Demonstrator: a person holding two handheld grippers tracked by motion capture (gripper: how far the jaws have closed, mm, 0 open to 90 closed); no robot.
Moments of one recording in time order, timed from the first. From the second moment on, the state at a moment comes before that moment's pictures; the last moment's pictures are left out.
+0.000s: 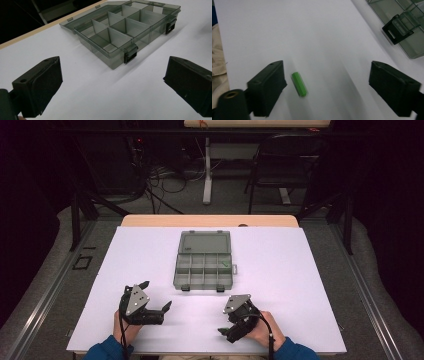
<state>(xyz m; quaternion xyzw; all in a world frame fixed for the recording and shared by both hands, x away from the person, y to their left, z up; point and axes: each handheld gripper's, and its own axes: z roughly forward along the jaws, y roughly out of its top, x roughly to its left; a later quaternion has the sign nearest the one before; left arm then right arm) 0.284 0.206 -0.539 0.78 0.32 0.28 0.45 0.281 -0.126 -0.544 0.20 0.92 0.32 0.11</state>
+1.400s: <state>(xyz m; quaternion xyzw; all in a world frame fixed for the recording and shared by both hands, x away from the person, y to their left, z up) 0.284 0.207 -0.539 0.78 0.32 0.28 0.45 0.275 -0.125 -0.547 0.19 0.92 0.33 0.06</state>
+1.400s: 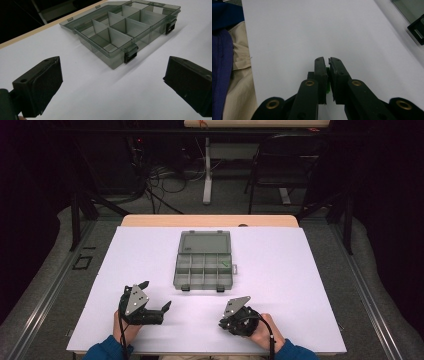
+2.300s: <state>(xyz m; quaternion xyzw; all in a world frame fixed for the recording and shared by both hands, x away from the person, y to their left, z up) 0.283 0.207 -0.540 0.79 0.32 0.28 0.45 0.285 -0.139 -0.532 0.21 0.91 0.34 0.12</state>
